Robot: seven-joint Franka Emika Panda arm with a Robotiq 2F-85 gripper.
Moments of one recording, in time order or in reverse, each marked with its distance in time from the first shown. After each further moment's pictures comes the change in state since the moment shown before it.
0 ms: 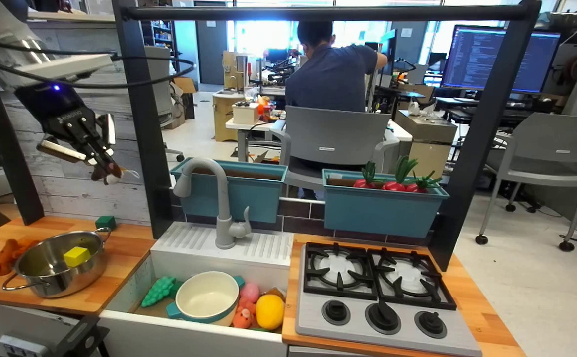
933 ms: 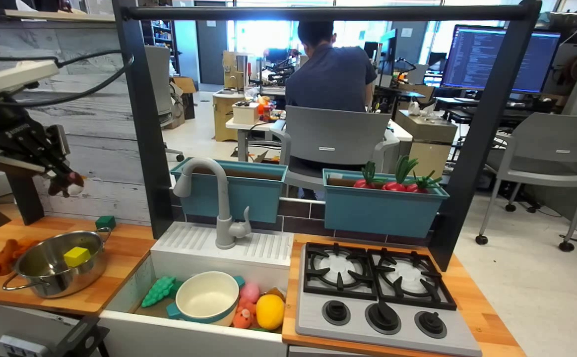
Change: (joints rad) arm 0.049 0.013 0.082 -0.068 -0.214 0.029 -0.012
